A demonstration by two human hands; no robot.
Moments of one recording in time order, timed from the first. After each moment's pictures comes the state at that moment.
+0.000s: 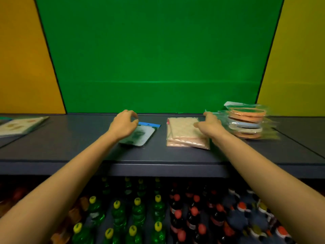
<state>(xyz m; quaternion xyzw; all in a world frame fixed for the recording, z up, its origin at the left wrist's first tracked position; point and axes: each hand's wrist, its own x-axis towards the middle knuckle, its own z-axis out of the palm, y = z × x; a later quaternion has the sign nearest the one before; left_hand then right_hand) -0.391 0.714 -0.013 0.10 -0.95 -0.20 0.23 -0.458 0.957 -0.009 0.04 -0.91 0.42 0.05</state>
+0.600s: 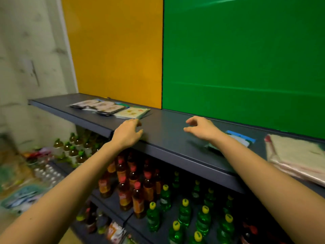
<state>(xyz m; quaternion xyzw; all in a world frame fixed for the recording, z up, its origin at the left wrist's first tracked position) -0.211 0.550 -0.027 0.32 -0.92 -0.08 0.23 -0.377 0.721 0.002 0.43 -0.84 0.32 -0.07</state>
